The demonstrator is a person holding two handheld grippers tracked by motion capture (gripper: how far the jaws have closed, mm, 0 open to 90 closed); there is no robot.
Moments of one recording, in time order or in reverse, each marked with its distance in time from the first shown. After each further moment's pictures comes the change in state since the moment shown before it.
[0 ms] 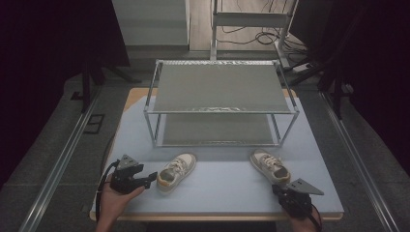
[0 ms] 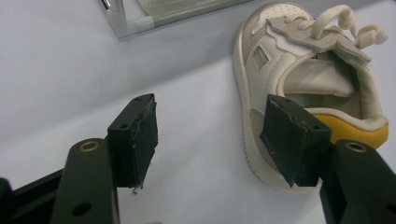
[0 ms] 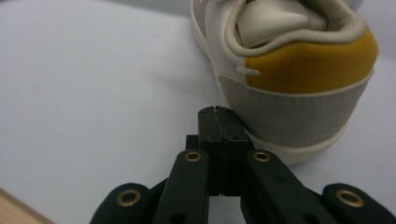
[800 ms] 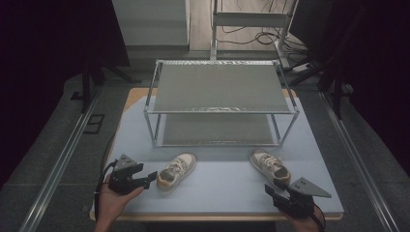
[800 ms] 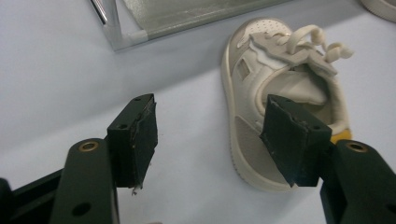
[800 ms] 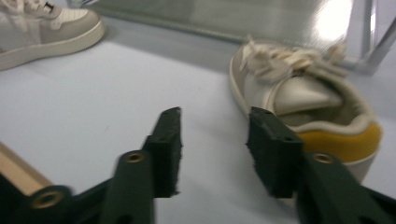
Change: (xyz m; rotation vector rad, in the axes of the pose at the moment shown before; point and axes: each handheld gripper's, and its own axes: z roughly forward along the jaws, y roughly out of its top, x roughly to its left) left arm -0.005 0.004 -0.012 -0.035 -0.021 0.004; right arm 0.012 0.019 -0.022 -0.131 0.101 -0.032
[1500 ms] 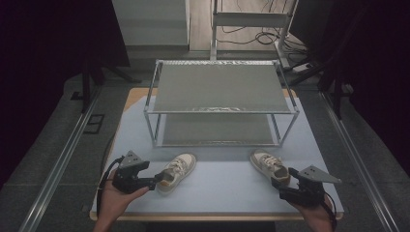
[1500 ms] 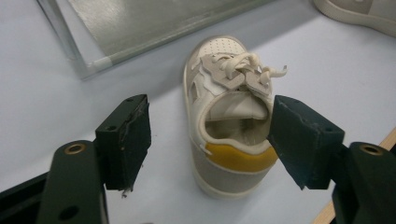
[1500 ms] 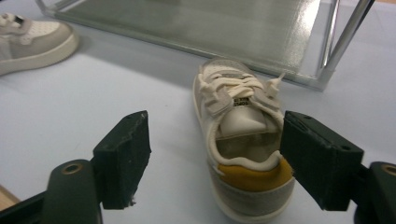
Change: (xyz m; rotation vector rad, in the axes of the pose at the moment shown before) left arm -0.023 0.025 -0.008 0.027 -0.062 0.073; right arm -0.024 0.030 -0.009 0.037 -0.047 0.002
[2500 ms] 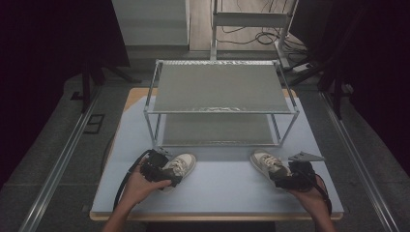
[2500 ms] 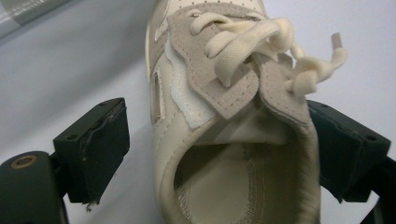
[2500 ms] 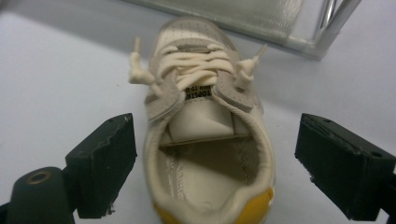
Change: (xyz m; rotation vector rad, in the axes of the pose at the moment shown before) left arm -0.008 0.025 0.076 0.335 -0.035 0.021; right arm -0.027 0.014 0.046 0.220 -0.039 0.016
